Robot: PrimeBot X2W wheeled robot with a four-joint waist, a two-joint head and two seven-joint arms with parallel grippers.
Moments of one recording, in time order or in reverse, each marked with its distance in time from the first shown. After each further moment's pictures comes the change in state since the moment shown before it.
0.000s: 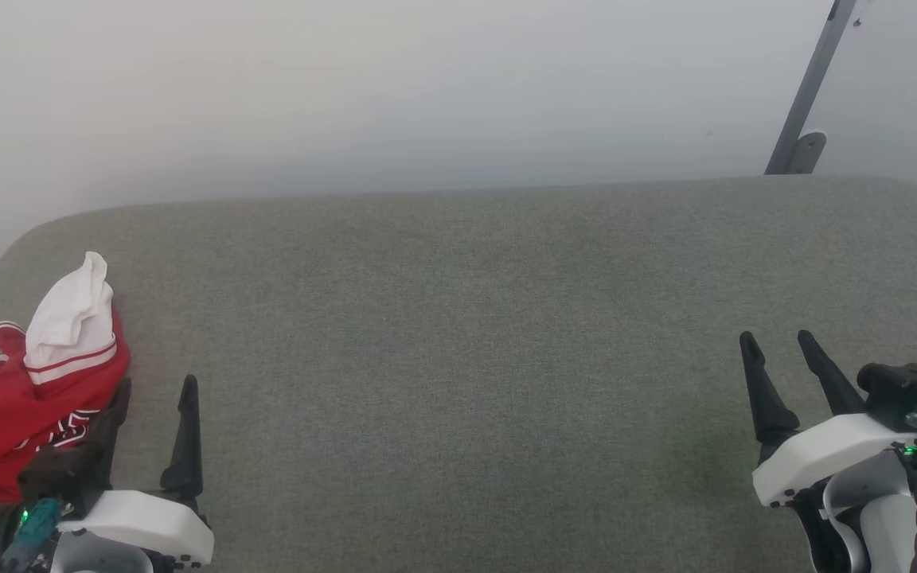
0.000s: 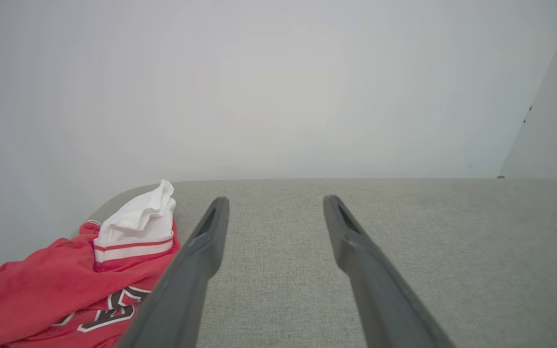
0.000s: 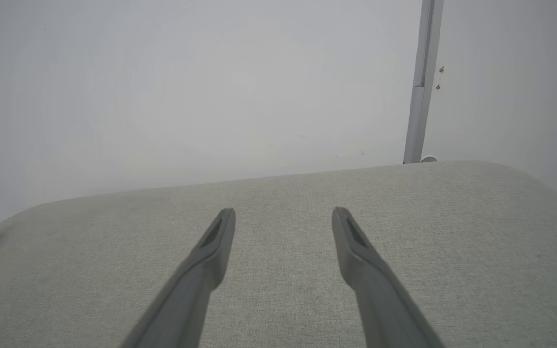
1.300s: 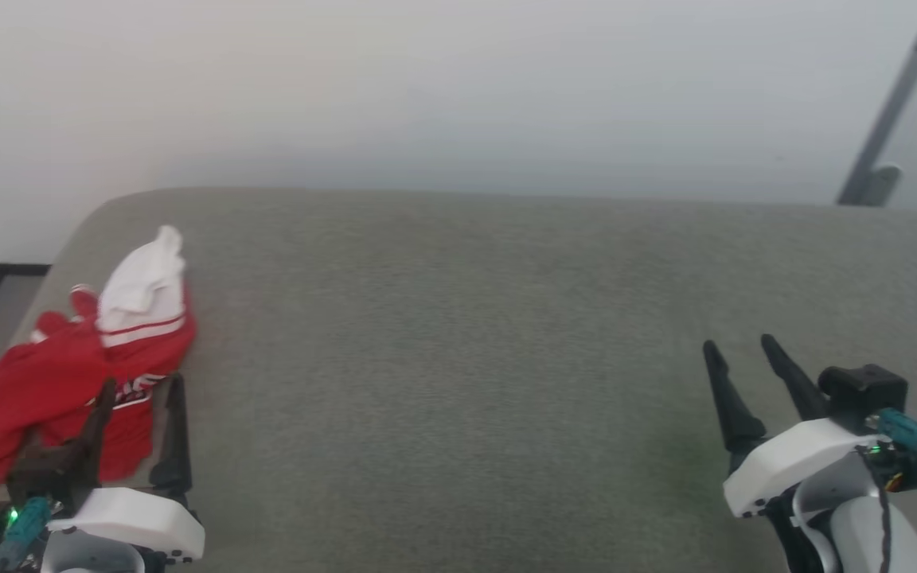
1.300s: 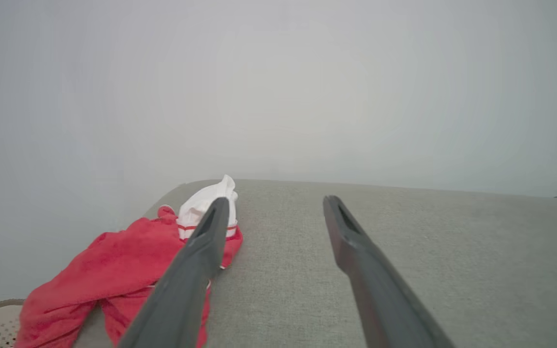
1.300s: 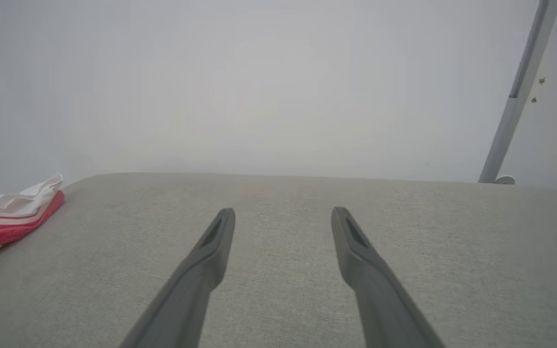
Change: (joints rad) left arm -0.005 0.000 0.014 0.012 0.006 0.013 -0.011; right arm 0.001 0.000 0.069 -0.007 -0.026 0.000 0.000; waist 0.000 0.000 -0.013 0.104
